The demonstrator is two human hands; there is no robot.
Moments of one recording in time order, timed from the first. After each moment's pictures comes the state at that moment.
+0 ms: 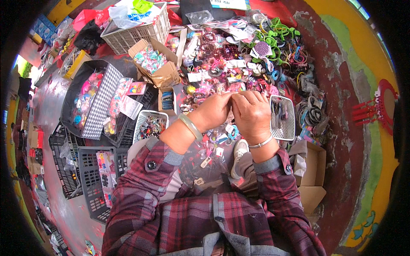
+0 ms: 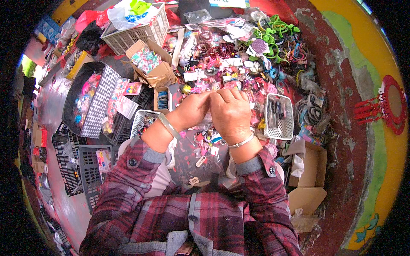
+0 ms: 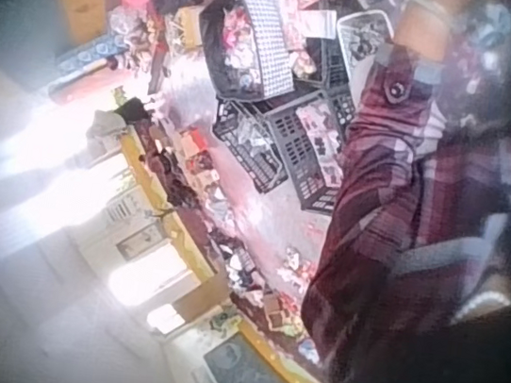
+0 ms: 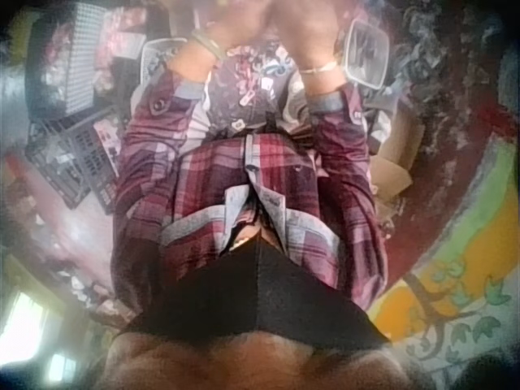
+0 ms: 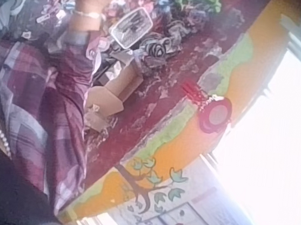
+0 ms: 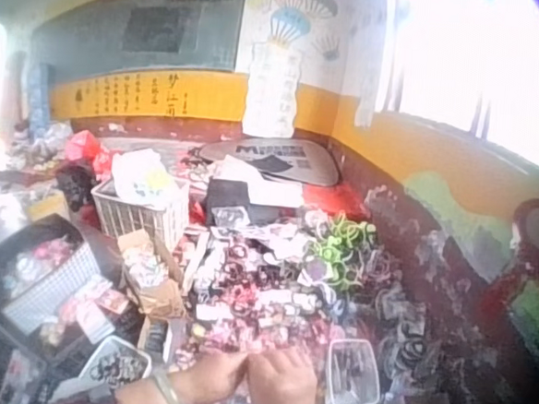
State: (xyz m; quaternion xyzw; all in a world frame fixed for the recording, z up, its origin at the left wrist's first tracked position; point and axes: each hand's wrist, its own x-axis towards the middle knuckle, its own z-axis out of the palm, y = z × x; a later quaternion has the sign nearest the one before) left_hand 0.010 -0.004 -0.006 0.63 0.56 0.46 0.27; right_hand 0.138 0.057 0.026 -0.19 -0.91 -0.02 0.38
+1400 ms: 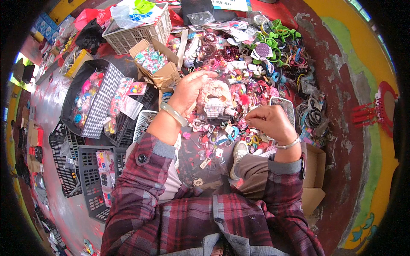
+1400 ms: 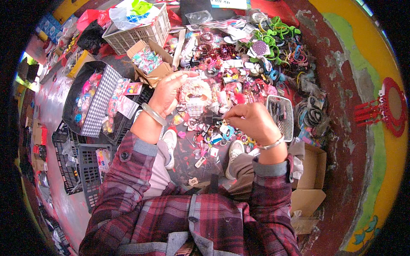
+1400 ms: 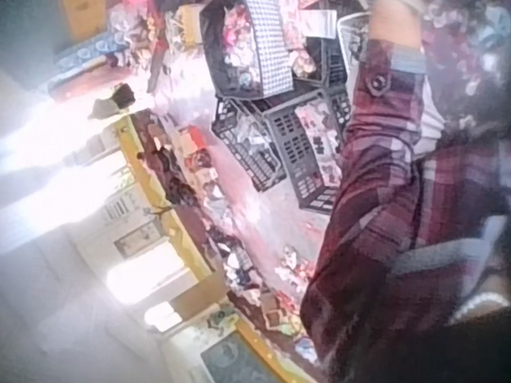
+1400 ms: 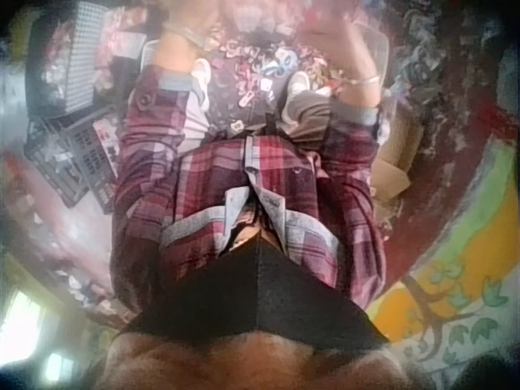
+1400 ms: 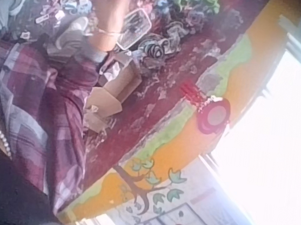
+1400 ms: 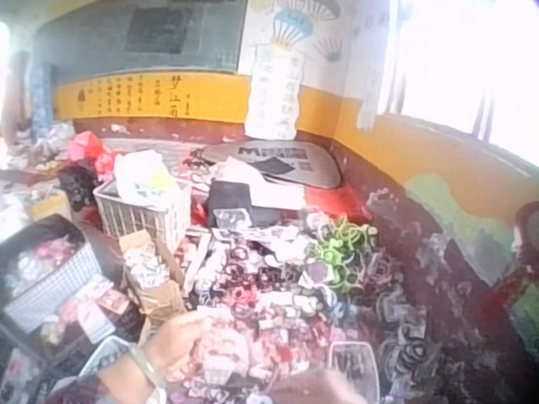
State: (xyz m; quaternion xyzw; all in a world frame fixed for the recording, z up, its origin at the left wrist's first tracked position) left_hand -0.041 -0.004 0.000 0.28 0.41 0.69 0.53; right_hand 0.194 0.082 0.052 -0.24 -0.86 0.44 0.10
